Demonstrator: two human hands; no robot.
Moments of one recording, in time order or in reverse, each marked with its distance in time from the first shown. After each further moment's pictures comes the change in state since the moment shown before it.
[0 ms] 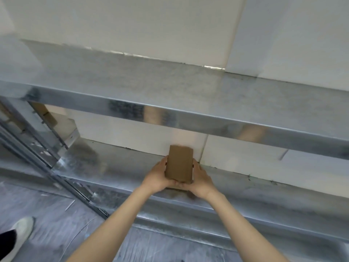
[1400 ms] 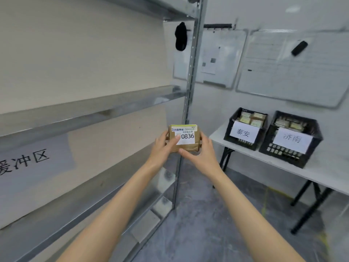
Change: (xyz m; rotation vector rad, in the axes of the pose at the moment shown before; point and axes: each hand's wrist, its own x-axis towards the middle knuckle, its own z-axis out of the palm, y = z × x) left_hand -0.260 0.561 0.549 -0.436 -0.767 0.720; right_hand -0.610 0.379 -0.372 0.258 1.319 0.263
